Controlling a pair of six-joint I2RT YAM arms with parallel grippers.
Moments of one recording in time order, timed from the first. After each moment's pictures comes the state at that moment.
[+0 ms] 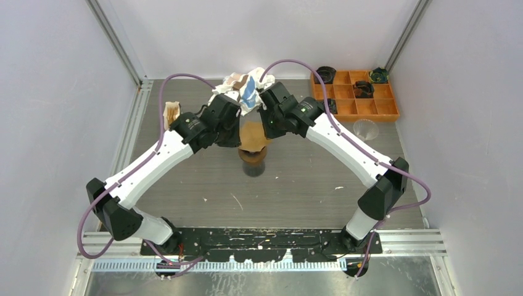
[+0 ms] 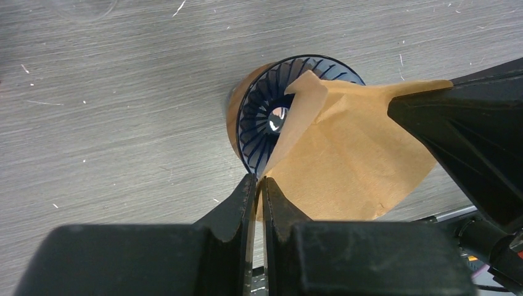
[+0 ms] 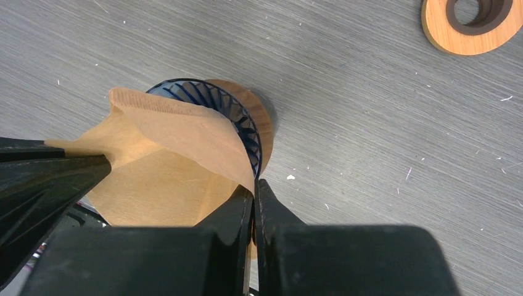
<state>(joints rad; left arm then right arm) -0.75 1.44 1.51 -0.92 -0.20 -0.54 0.76 1.65 1.72 -0.94 0.12 0.36</state>
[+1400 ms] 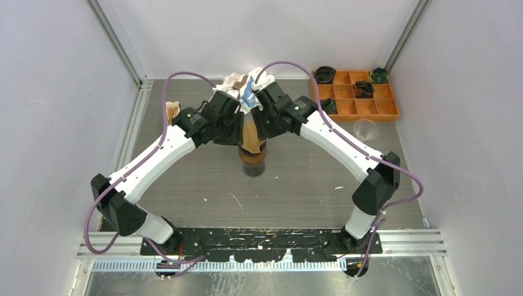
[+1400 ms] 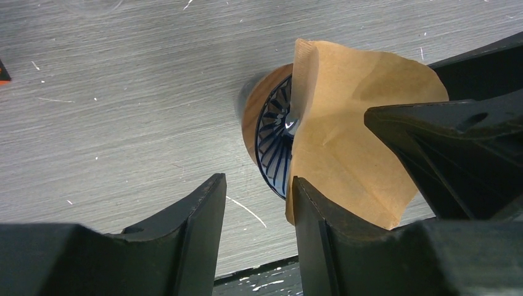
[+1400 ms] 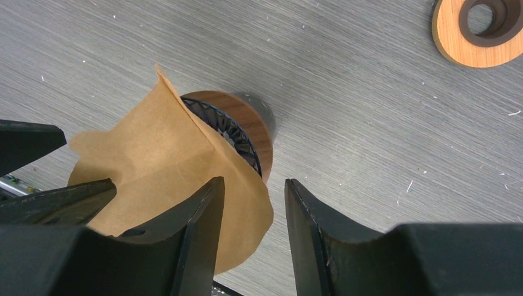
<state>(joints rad) -0.70 1.48 1.54 -0.95 -0.16 -0.50 0.76 1.71 1.73 -0.92 0.10 0.32</state>
